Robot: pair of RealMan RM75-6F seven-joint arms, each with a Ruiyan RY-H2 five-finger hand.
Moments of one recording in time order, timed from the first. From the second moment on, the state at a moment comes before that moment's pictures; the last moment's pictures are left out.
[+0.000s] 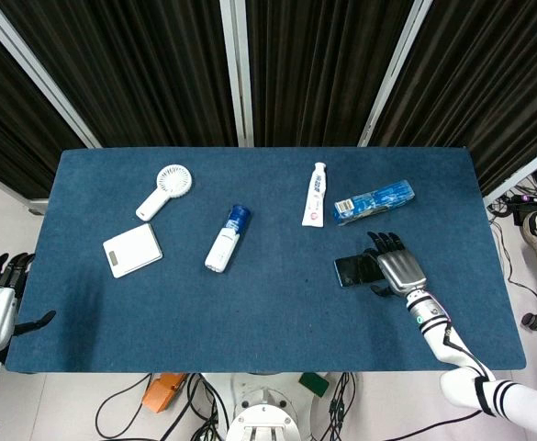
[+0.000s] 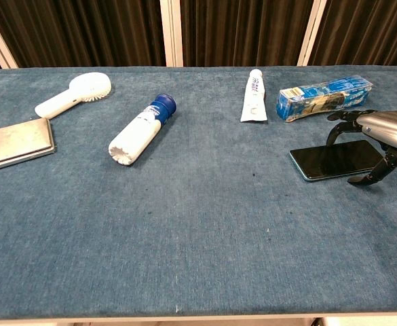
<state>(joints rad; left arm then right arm) -0.06 -1.18 -0.06 -1.53 1.43 1.48 0.06 0.52 -1.53 0.10 -1.24 -1.32 0.91 -0.14</state>
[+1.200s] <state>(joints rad) -0.04 -1.18 -0.05 -1.52 1.42 1.49 0.06 0.65 -1.35 0.08 -1.46 -1.29 0.71 -0.11</state>
